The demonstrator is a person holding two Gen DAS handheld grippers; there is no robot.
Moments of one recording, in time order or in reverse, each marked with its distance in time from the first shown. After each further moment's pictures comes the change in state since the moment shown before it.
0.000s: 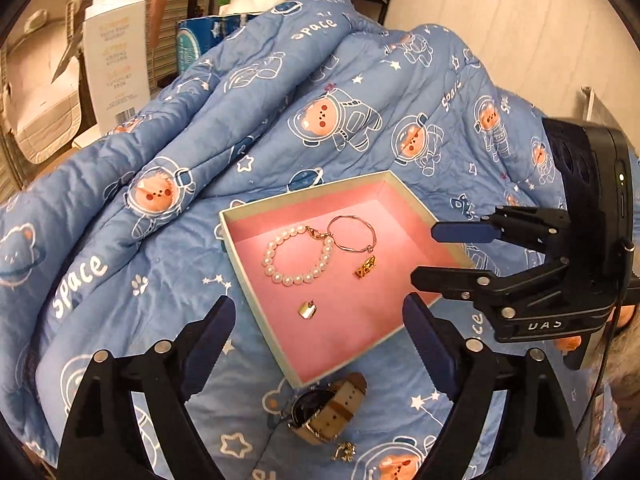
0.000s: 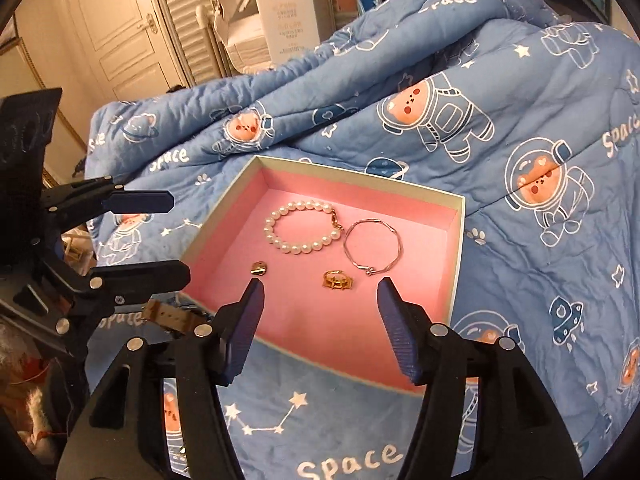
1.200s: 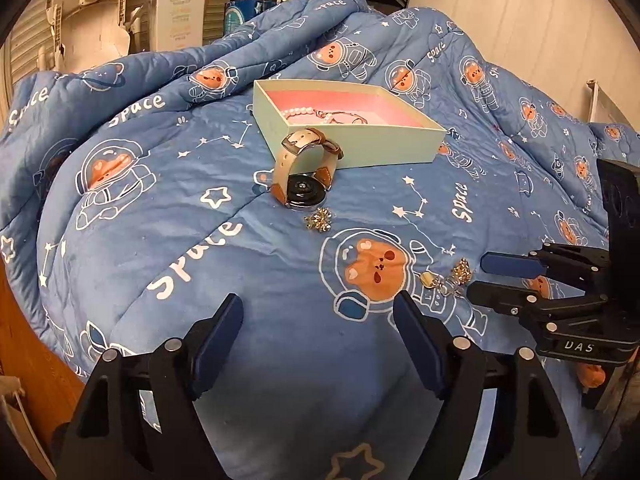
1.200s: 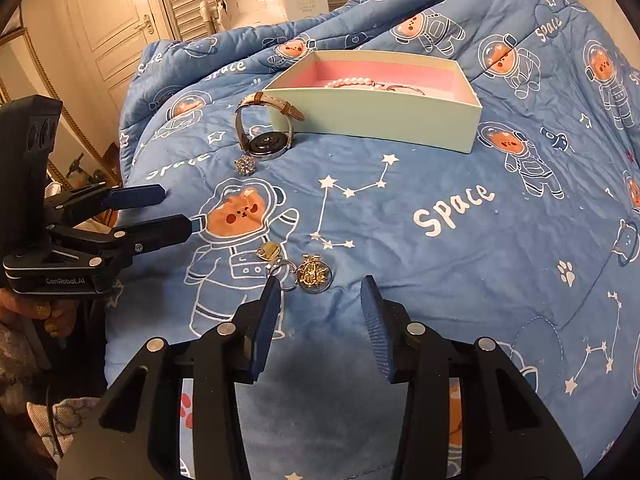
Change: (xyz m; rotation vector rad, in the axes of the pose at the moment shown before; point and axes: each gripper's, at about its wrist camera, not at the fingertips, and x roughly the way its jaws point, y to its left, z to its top) left arm -0.043 -0.039 -0.166 -0.055 -0.041 0.093; right arm -0.040 0.080 -0.178 0.045 -0.019 -0.064
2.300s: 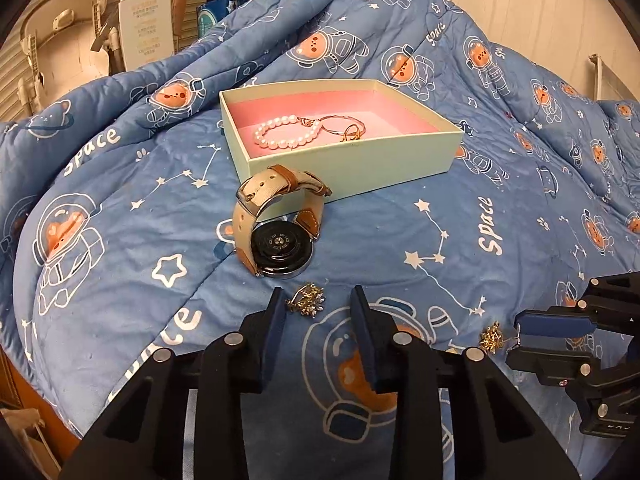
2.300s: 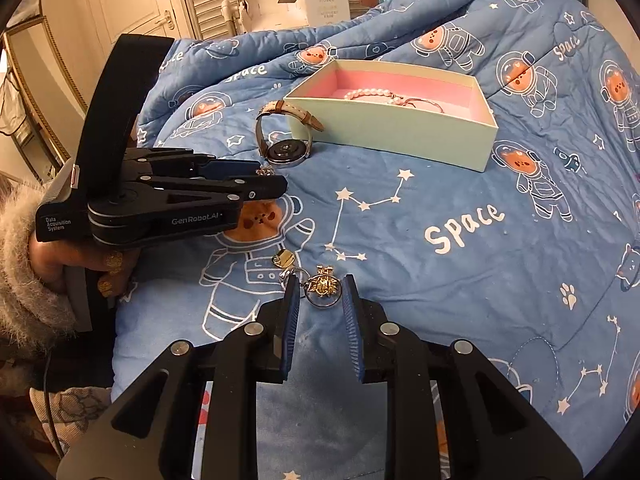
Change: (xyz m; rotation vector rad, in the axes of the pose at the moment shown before) left arm 0.053 -0.015 0.043 0.083 0.021 0.046; right arm -0.006 0.004 0.005 -0.052 -0.014 0.044
